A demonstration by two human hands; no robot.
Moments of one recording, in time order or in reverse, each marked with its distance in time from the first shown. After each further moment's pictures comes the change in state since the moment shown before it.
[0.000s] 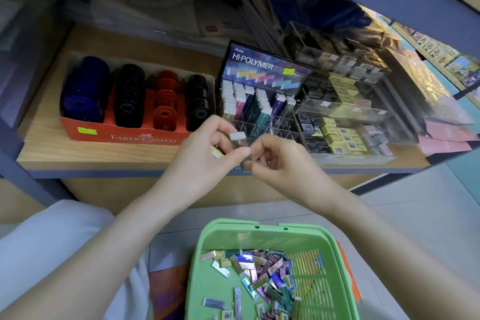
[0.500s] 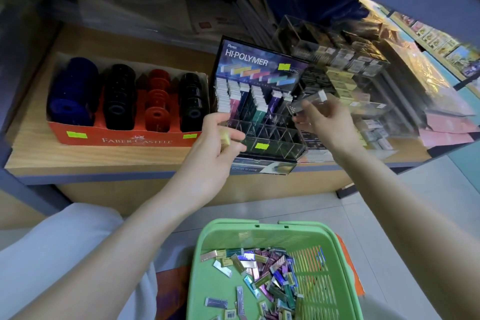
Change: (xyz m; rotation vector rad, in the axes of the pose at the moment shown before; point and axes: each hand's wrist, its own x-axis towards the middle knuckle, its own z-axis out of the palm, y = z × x) left_hand 0.009 -0.002 0.017 -0.077 -0.081 -0.088; right_hand 0.042 0.059 -0.058 0.355 0.512 0.249
